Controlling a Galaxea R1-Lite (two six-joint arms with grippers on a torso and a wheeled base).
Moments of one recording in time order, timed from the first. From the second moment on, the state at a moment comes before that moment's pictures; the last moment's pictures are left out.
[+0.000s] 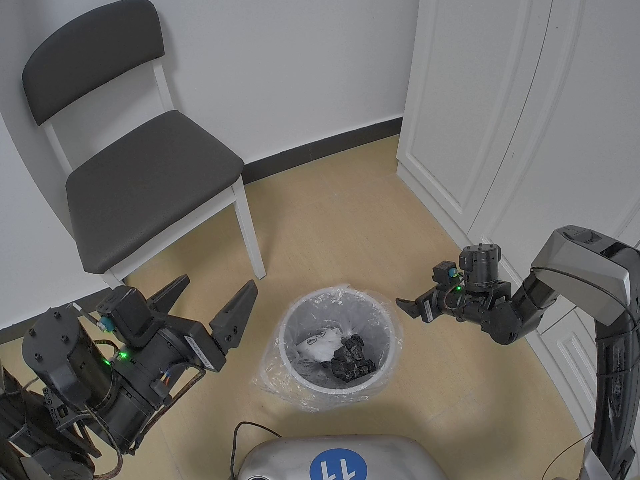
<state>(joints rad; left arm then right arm) -0.74 1.63 -0.17 -1.52 0.35 -0.24 0.29 2.37 -1.07 -0.87 0.11 -0.25</state>
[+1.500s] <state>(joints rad) -0.79 1.64 -0.17 -1.52 0.35 -0.24 0.25 2.54 -1.26 -0.60 0.35 -0.99</state>
